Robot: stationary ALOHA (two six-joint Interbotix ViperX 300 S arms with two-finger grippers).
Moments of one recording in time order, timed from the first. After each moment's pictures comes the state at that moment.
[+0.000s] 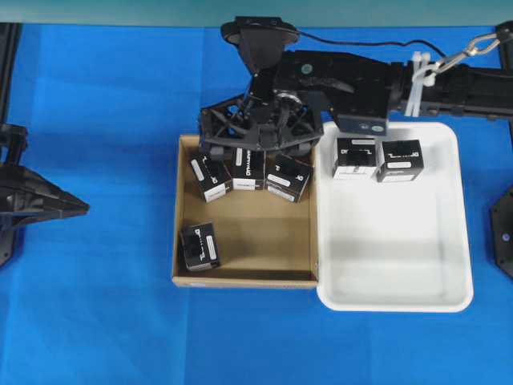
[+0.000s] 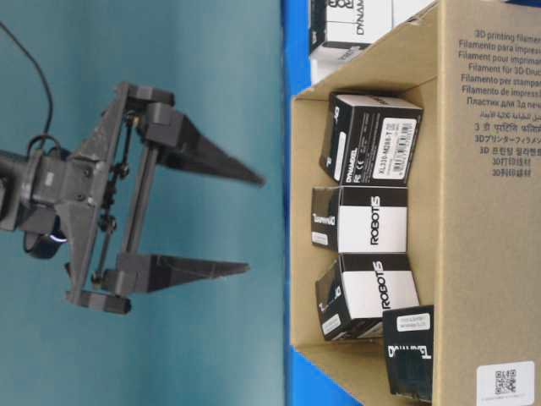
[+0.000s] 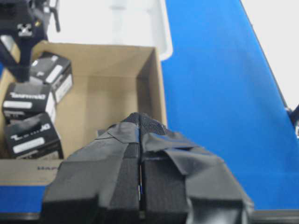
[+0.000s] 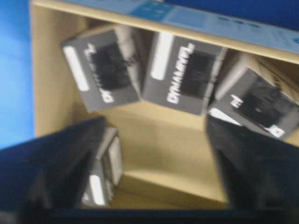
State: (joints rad) left arm -0.09 -1.03 1.08 0.01 0.21 -0.11; right arm -0.20 0.31 -0.07 0.03 1.05 1.21
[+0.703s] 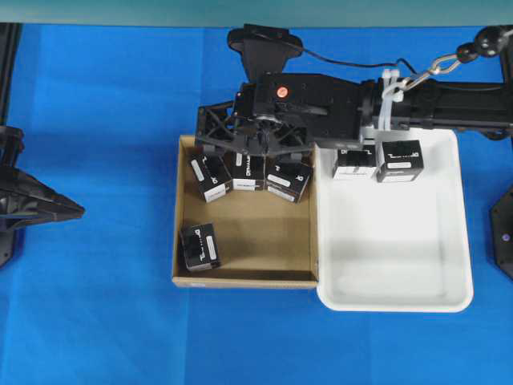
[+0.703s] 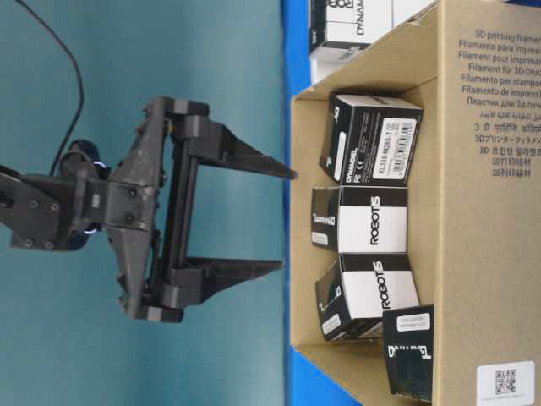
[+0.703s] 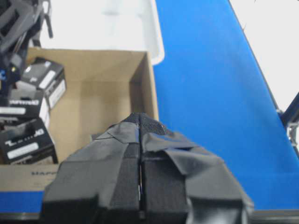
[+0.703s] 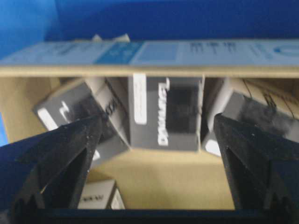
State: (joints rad) left arm -0.11 -1.05 1.08 0.02 0.21 -0.11; right arm -0.18 0.40 -0.10 -0.12 1.07 1.47
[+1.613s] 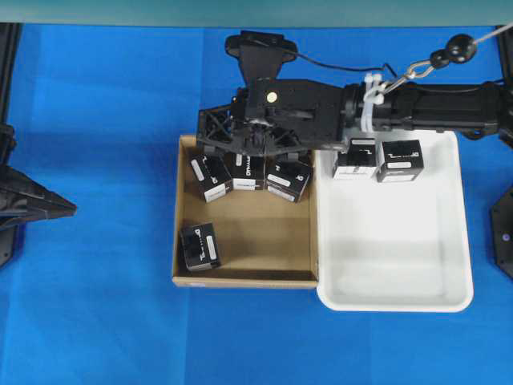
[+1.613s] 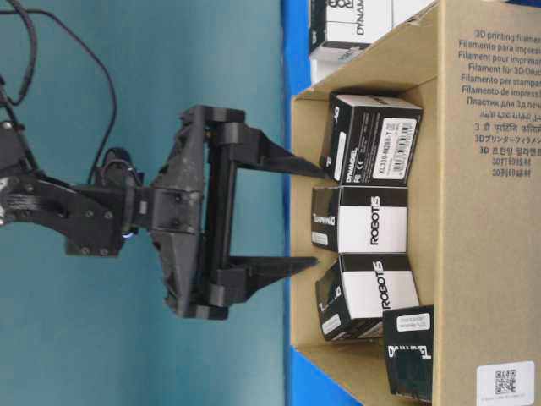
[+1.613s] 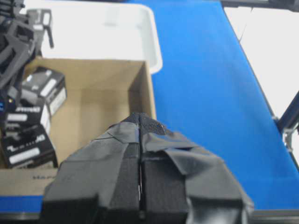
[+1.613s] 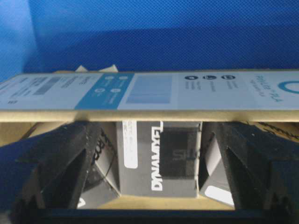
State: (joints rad) left arm -0.11 -1.10 1.08 0.01 0.24 -0.11; right arm -0.20 0.46 -0.10 -0.15 1.05 1.48
